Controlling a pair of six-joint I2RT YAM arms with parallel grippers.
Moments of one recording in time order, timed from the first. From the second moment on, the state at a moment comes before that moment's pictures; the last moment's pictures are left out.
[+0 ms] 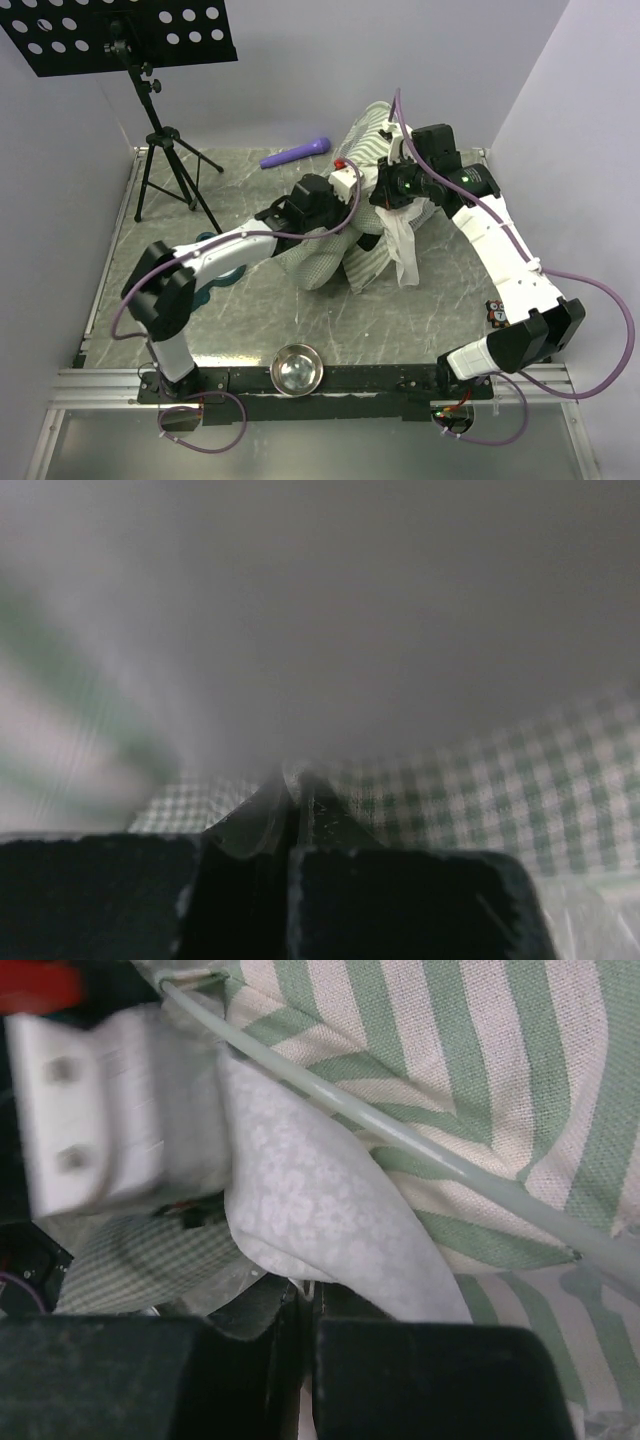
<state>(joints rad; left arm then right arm) -0.79 1.71 1.32 0.04 0.02 0.00 0.37 1.42 1.61 -0.90 -0.30 0.04</state>
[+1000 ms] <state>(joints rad) -0.51 1.08 0.92 -0.10 0.31 -0.13 0.29 1.51 1.69 -0.95 -0.39 0.12</state>
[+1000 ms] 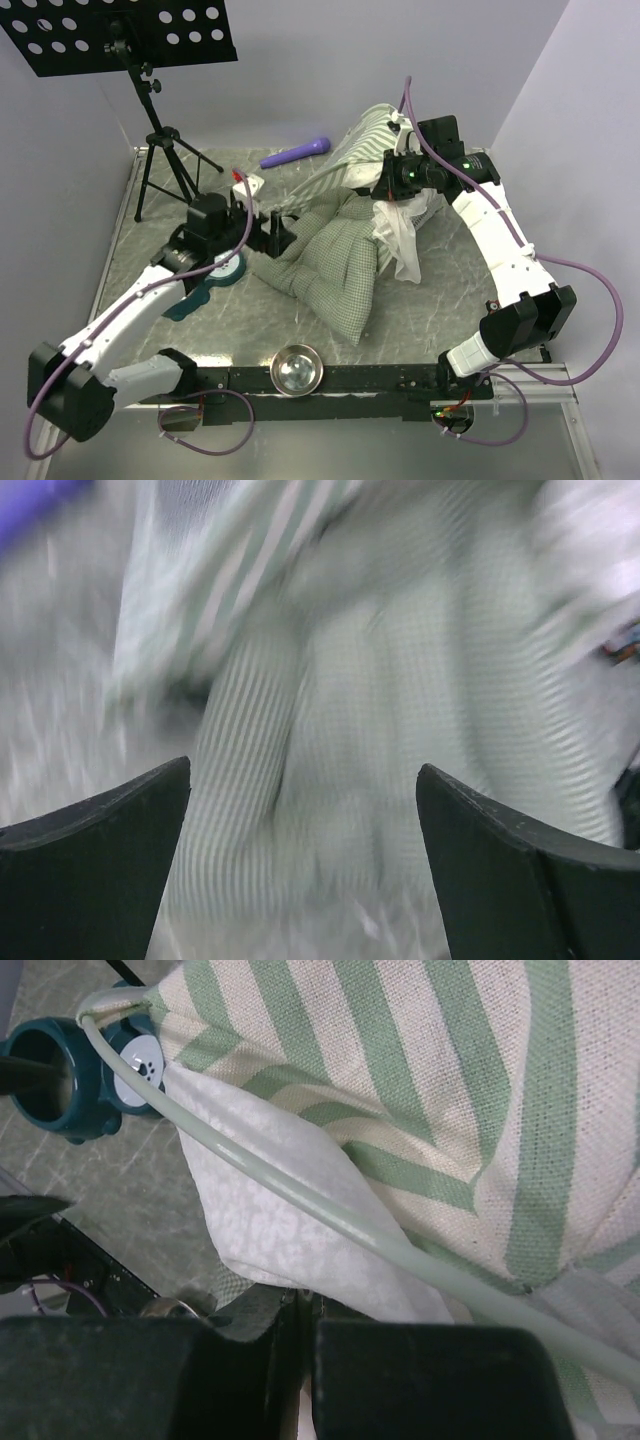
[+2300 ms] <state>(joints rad) -0.73 1.77 1.20 0.20 -0.04 0.13 0.27 1.60 1.78 -1.02 -0.51 0.06</state>
